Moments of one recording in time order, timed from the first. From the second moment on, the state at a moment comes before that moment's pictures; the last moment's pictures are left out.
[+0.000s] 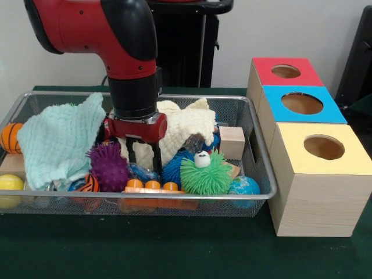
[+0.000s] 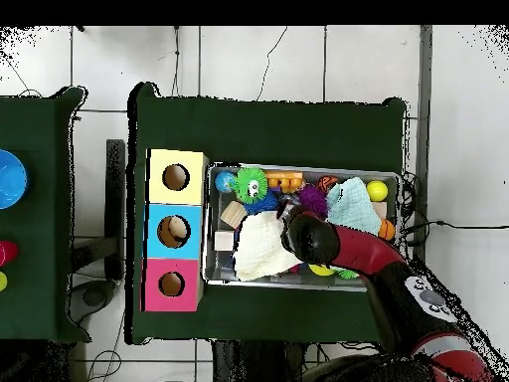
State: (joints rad) arm -0.62 -0.44 0.23 1.69 -0.27 0.20 1.92
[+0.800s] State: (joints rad) arm -0.64 -0.59 0.25 1.67 -0.26 0.43 1.92
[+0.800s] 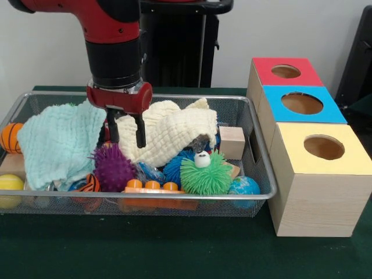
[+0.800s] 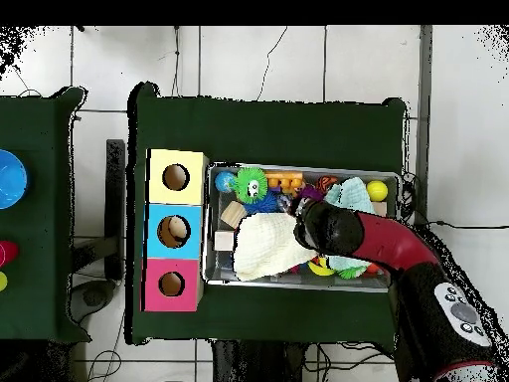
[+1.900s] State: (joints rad) arm -0.52 -0.55 0.25 1.66 -0.26 0.13 1.92
